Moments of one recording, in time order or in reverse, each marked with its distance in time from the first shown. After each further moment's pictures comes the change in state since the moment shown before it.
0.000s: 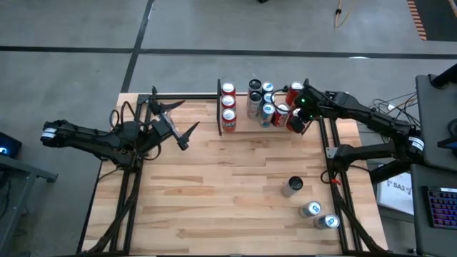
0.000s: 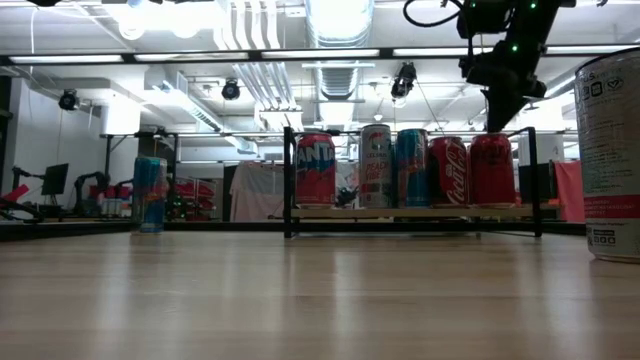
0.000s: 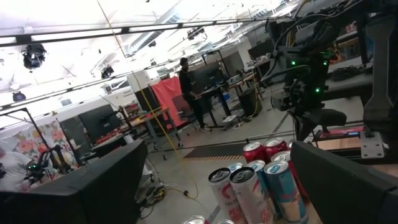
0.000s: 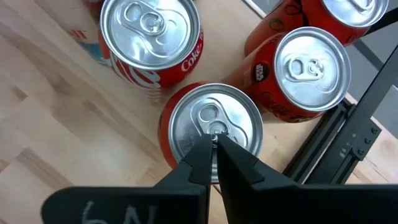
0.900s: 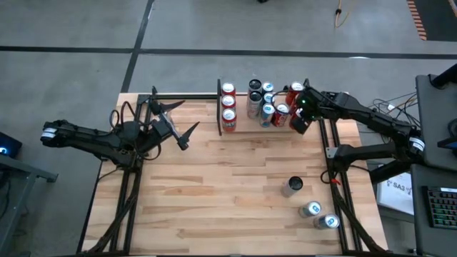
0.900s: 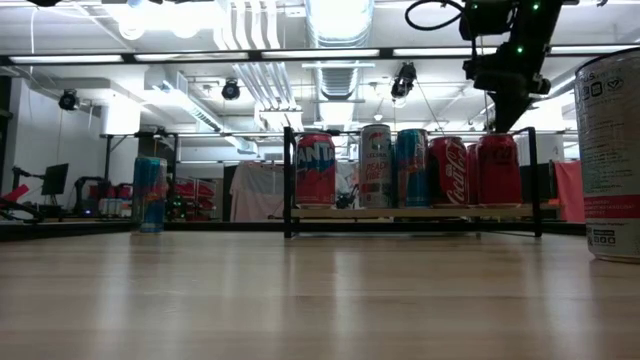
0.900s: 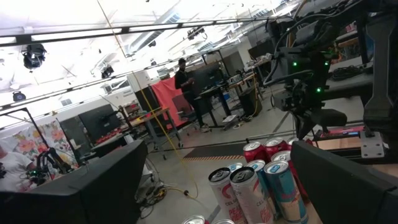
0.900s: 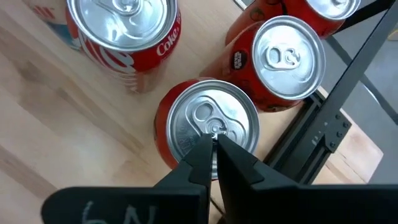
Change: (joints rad) left arm 0.000 0.000 0.000 0.000 -0.001 0.000; right arm 0.000 -0.010 -0.002 -0.041 0.067 -0.037
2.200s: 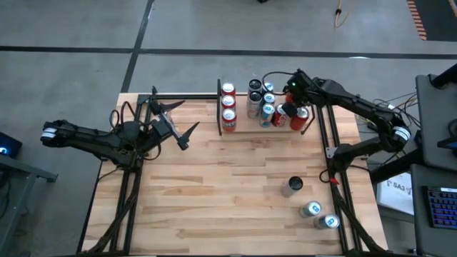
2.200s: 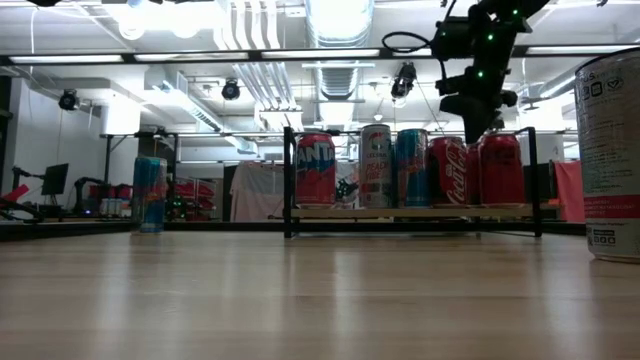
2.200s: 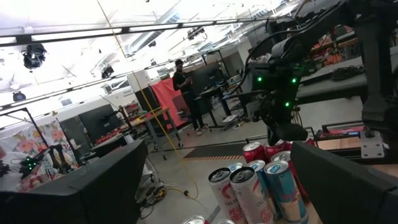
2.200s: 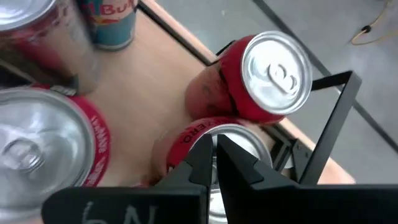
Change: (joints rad) left arm 0.000 0.000 0.000 0.001 0.000 0.000; right arm -0.141 0.208 0.109 0.179 0.042 -0.098
